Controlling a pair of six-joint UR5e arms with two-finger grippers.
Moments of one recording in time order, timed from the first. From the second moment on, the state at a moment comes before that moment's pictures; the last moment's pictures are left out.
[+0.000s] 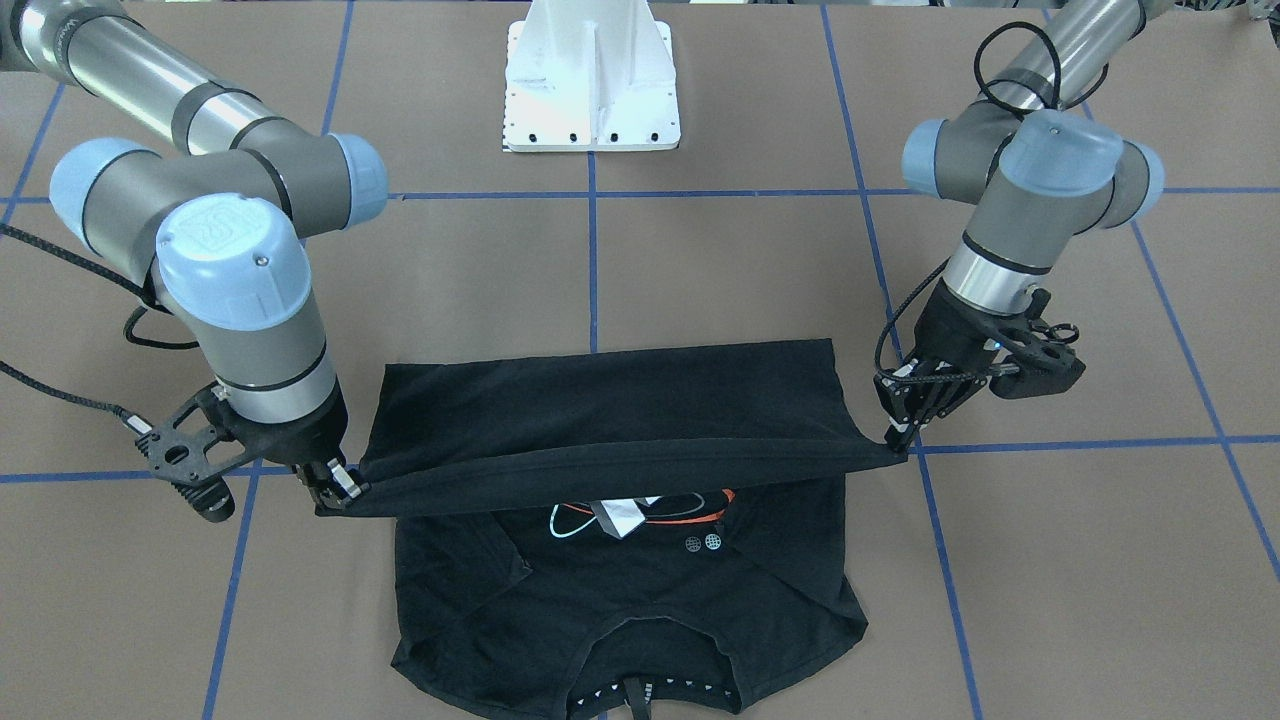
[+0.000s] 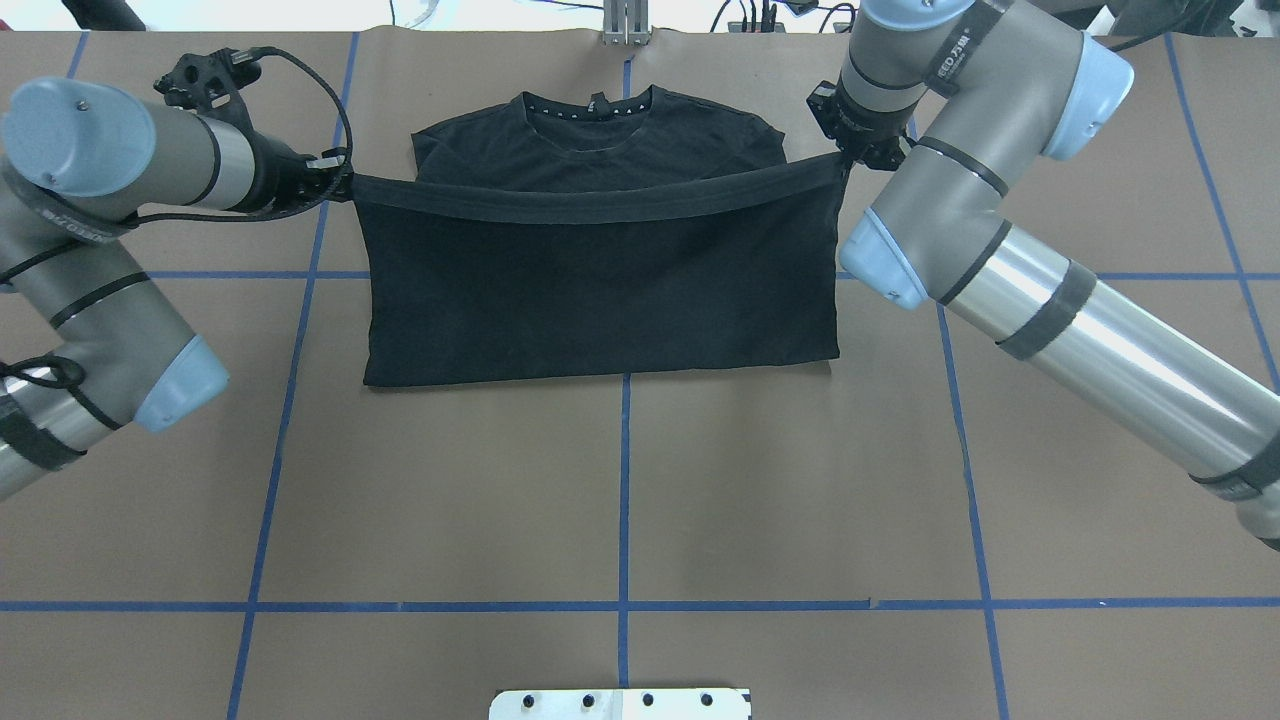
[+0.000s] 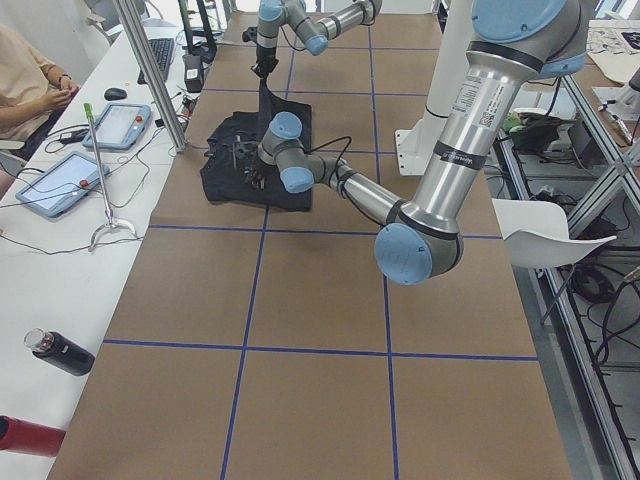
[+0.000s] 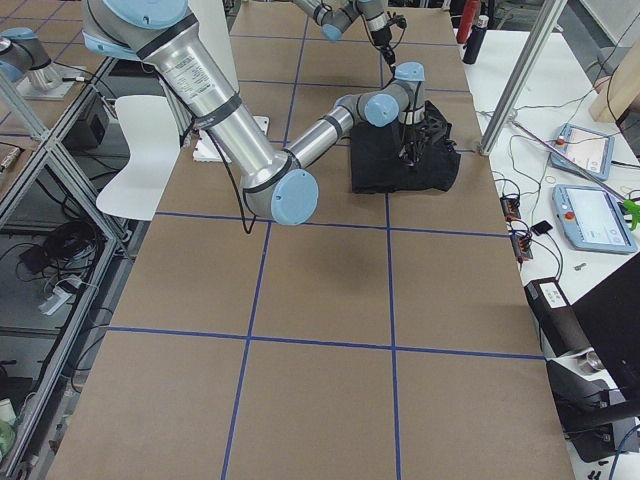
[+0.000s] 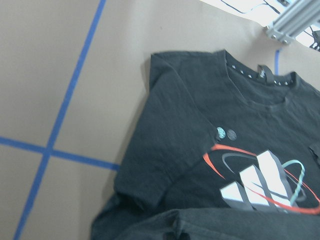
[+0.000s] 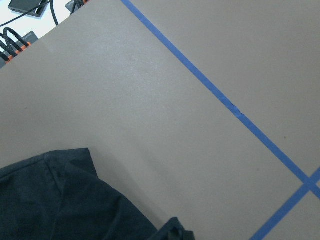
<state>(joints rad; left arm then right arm) -0.87 -1.99 -1.56 -2.21 -1.83 -1.35 0.88 -0.82 1.39 -1.53 1.87 1.61</state>
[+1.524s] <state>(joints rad) -0.90 -2.23 -1.07 -2.47 -1.80 -1.35 0.85 -0.69 1.02 -1.32 1.74 1.61</state>
